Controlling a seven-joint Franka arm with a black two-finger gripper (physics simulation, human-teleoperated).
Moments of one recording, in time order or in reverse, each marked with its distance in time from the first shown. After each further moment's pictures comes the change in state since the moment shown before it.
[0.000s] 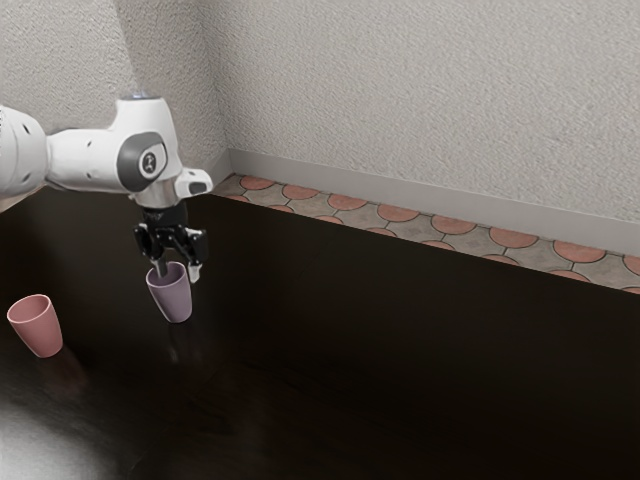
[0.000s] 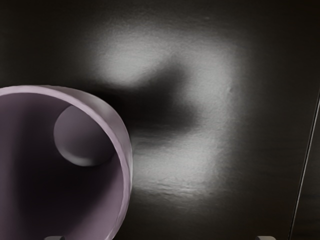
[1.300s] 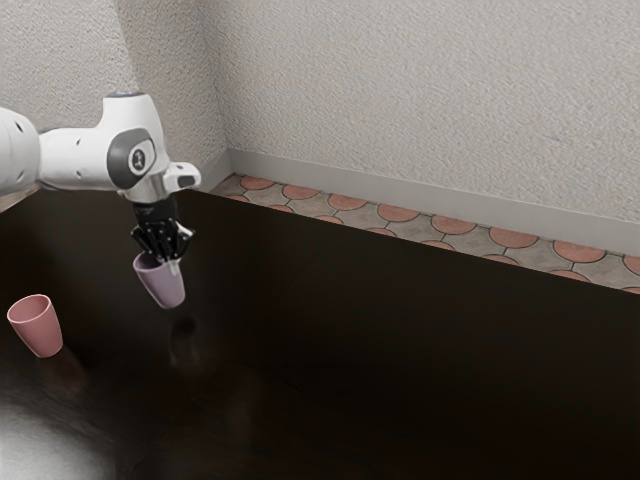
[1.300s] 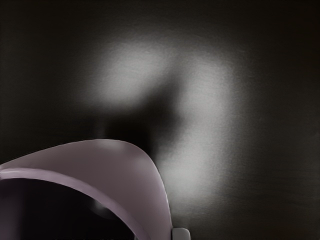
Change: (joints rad) arm 0.037 0.003 0.005 0.014 -0.008 0.036 0.012
